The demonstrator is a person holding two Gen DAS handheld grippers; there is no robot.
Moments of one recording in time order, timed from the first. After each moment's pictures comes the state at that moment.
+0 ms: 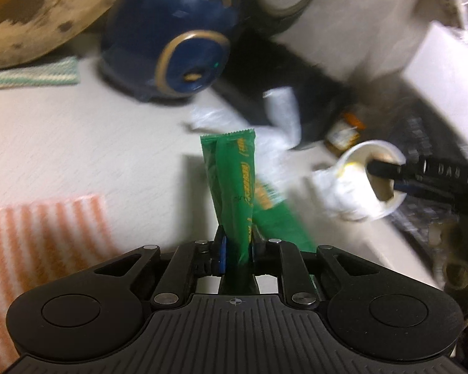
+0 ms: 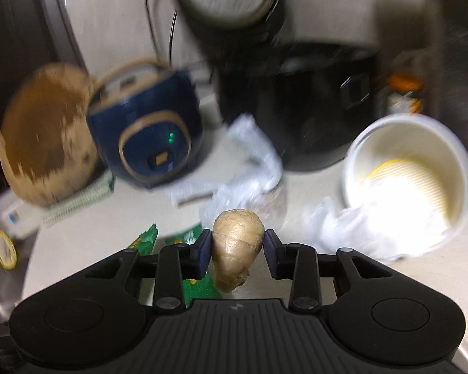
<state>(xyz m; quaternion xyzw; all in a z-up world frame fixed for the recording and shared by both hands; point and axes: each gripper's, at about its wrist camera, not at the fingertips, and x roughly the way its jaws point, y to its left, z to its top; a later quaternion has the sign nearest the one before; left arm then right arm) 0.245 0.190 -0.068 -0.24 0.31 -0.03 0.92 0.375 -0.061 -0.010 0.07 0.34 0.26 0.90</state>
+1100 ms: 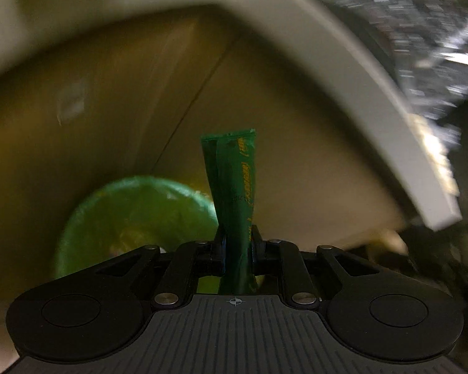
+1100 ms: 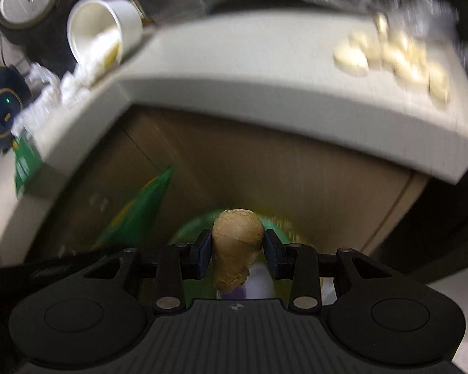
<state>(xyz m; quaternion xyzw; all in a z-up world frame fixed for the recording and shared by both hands) 0.263 -0.038 -0.259 -0.20 0.51 -0.20 0.81 0.194 -0.302 -0.167 0.17 0.50 0.02 0.85</state>
